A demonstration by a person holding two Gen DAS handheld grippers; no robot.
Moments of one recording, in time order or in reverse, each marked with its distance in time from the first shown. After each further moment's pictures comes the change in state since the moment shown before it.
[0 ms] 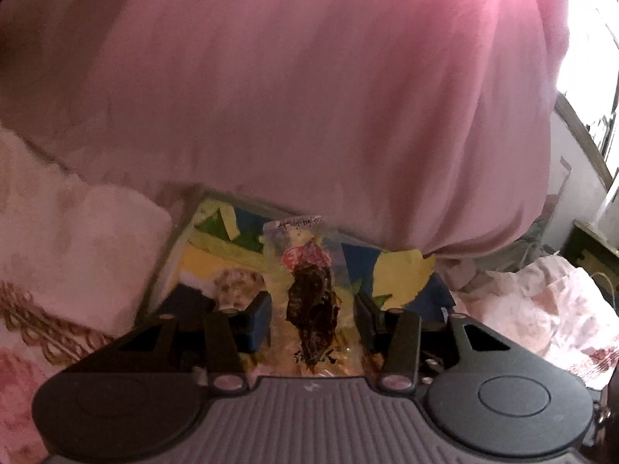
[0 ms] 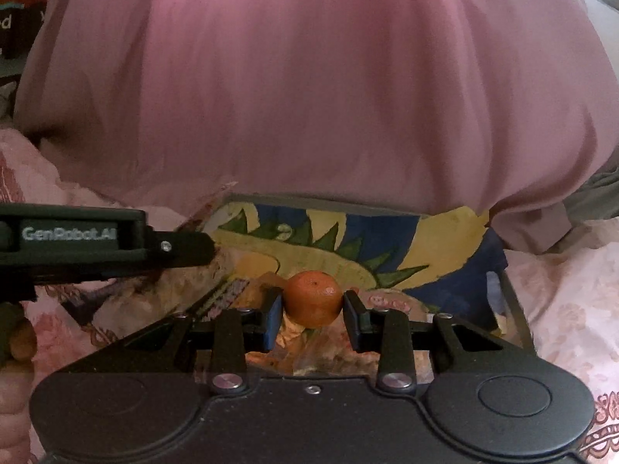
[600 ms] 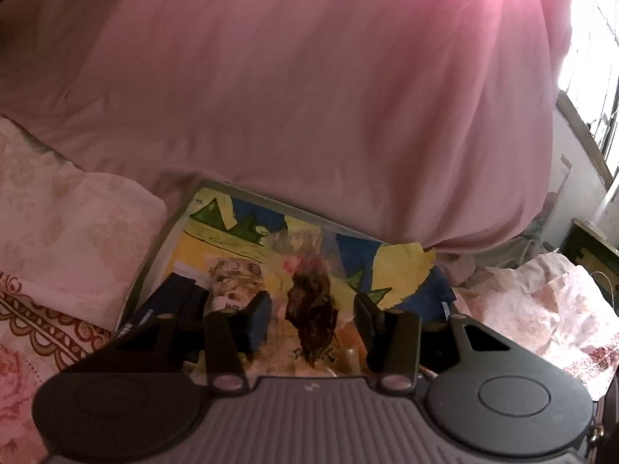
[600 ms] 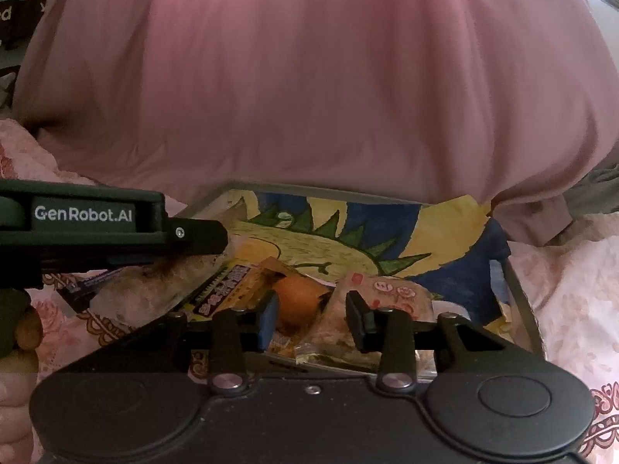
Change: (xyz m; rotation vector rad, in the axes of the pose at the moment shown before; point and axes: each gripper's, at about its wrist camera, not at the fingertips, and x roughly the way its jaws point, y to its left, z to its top) left arm 0.003 0.002 -0.005 0.005 0.006 -0.011; right arm 0.002 0.003 -0.007 -0.007 0.007 -0.010
